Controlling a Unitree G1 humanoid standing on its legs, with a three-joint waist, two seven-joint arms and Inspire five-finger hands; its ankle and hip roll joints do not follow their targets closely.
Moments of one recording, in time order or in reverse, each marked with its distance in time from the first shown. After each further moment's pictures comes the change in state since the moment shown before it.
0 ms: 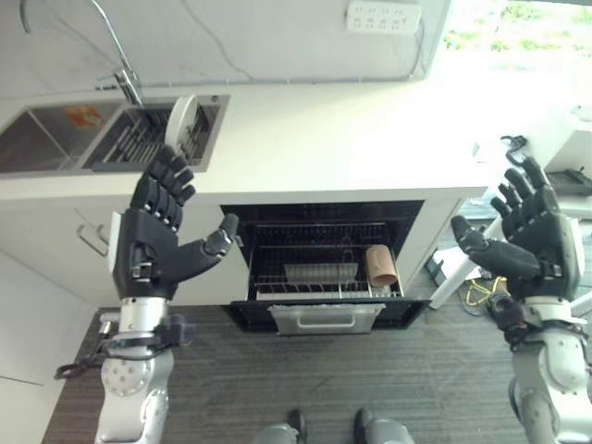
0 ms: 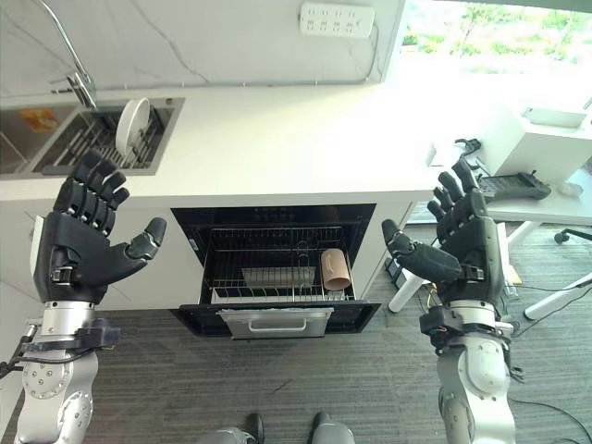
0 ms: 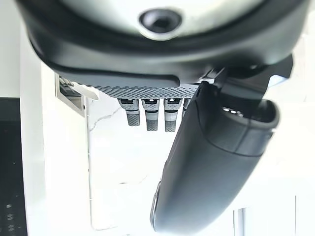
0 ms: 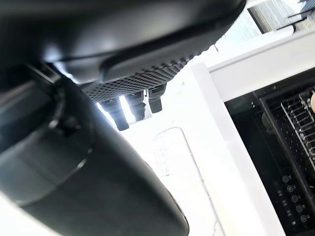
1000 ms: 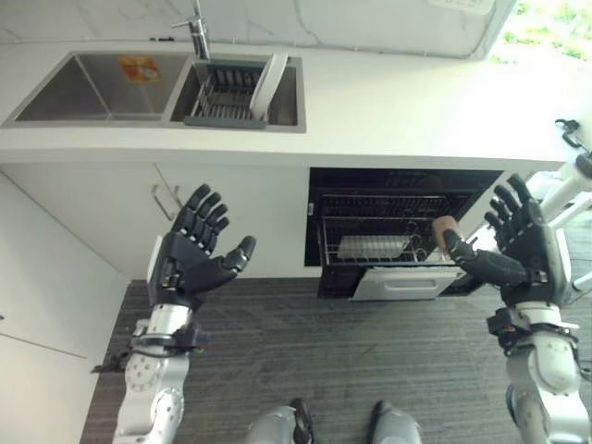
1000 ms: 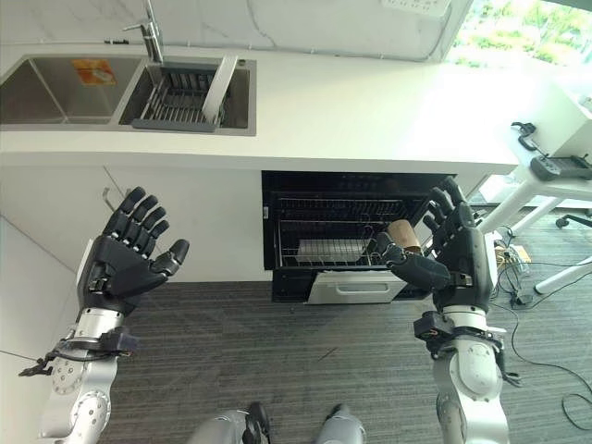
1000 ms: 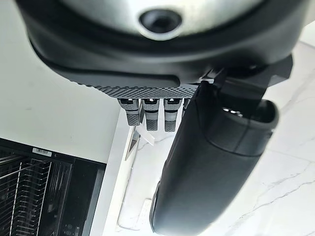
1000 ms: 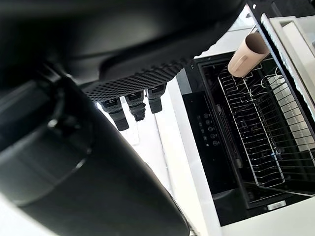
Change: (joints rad) left arm -0.099 -0.028 -0.102 0.146 -0.187 0.083 -0.126; right arm 0.029 -0.011 -0.011 0.029 -0.088 0.015 -0.028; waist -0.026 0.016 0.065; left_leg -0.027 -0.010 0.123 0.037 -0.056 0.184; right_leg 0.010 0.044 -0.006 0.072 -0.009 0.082
